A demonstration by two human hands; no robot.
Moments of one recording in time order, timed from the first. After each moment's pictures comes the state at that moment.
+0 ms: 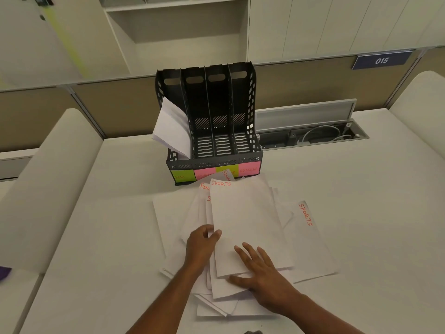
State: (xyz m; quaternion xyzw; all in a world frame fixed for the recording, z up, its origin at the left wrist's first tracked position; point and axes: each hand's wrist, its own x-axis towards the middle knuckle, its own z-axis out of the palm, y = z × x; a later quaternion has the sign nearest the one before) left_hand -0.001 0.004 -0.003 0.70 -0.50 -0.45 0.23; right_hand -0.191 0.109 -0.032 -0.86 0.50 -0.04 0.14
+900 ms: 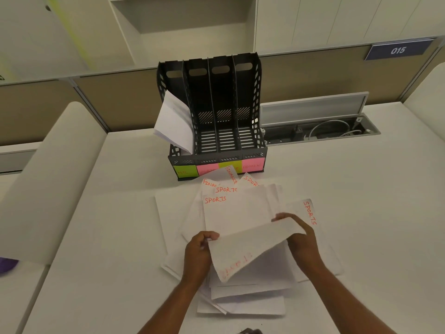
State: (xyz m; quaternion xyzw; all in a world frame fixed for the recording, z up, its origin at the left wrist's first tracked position) left_hand 0.013 0.039 -0.015 0.60 -0.49 -0.50 0.39; right_hand -0.252 0.060 0.004 -0.38 0.63 -0.53 0.43
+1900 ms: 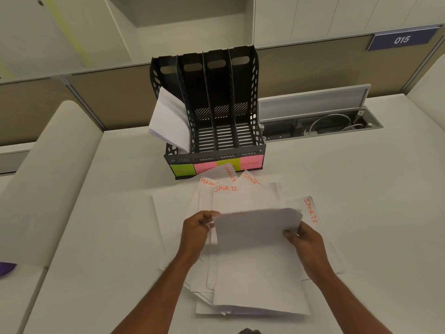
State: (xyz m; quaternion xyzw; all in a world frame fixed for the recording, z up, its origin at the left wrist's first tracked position) left_hand 0.006 -0.018 0.001 0.59 -0.49 -0.53 0.36; right_hand -0.272 0.072 -0.023 -0.34 0.67 -0.49 0.43
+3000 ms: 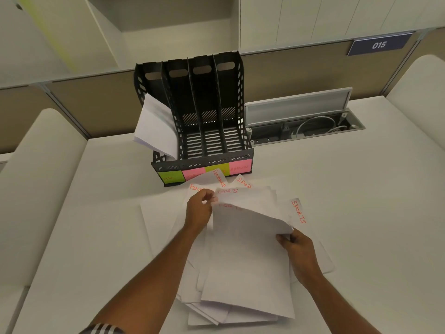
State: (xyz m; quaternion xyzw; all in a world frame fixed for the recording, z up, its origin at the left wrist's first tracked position) left_hand -0.040 -0.093 0.002 0.62 -0.58 -0.43 0.30; right_hand -0.271 0.073 -0.030 -0.26 0.67 -0.53 0.45
